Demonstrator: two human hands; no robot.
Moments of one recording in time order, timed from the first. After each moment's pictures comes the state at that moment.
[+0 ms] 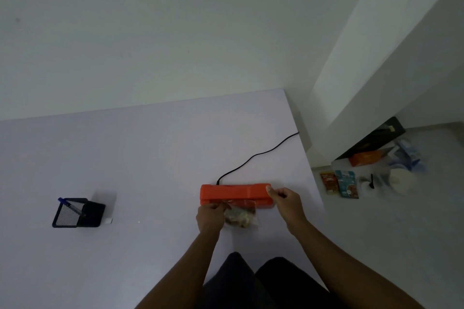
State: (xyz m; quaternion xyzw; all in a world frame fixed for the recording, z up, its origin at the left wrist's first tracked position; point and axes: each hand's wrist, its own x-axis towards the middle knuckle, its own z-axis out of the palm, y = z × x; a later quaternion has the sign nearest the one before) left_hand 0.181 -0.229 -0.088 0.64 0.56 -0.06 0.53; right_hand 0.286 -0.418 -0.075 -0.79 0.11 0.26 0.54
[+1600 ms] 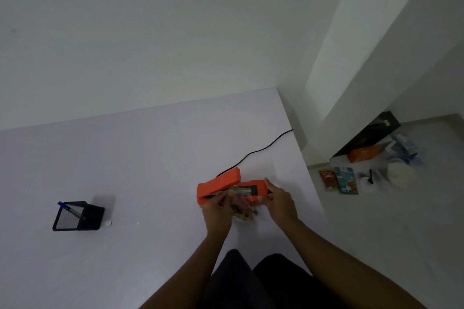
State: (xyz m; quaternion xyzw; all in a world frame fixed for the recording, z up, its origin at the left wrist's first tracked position) left_hand 0.184 -0.263 -0.064 0.74 0.41 0.07 0.52; right_hand 0.279 -0.418 -0.097 -0.91 -0.06 0.24 0.33
